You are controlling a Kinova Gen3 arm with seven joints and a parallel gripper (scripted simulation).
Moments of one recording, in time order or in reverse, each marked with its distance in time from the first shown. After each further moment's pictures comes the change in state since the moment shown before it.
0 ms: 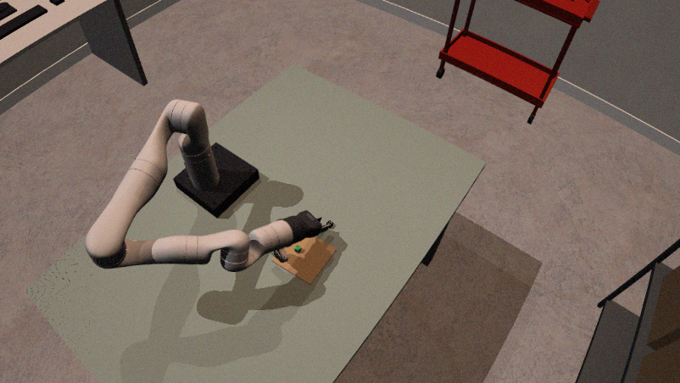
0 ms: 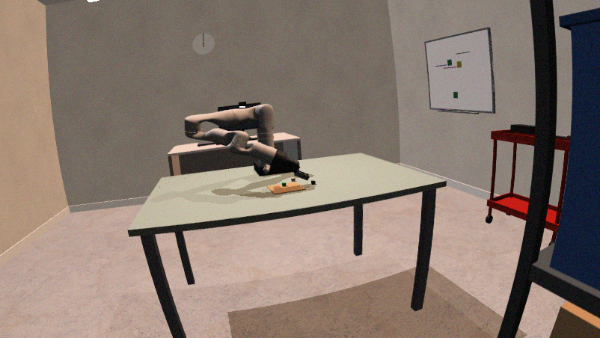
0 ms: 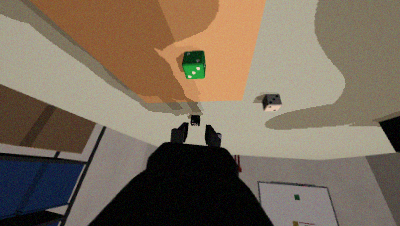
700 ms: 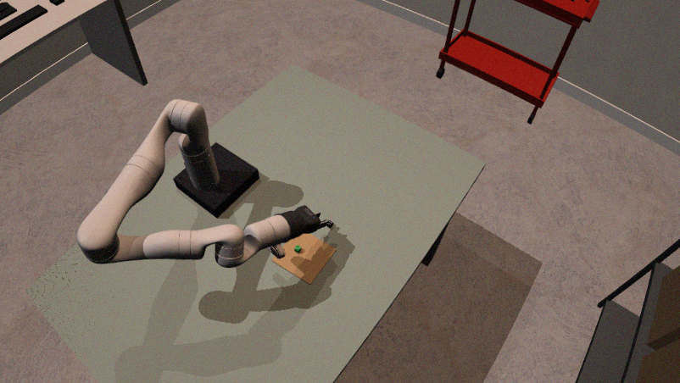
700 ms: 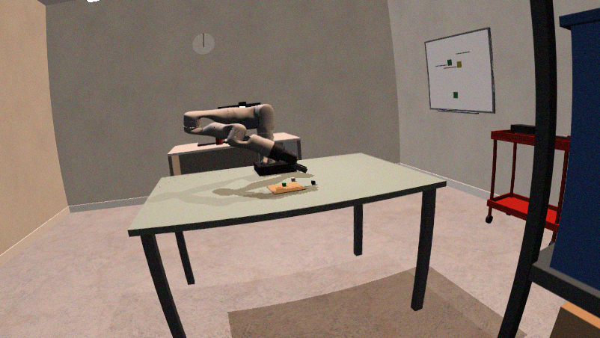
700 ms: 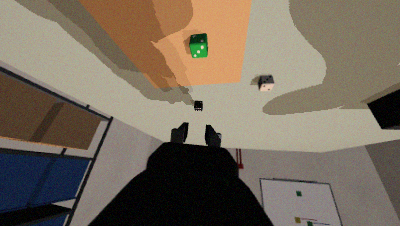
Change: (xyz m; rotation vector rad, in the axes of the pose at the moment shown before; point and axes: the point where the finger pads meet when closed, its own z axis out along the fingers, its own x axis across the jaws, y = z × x) arm -0.002 0.028 -0.022 -0.007 -0.011 0.011
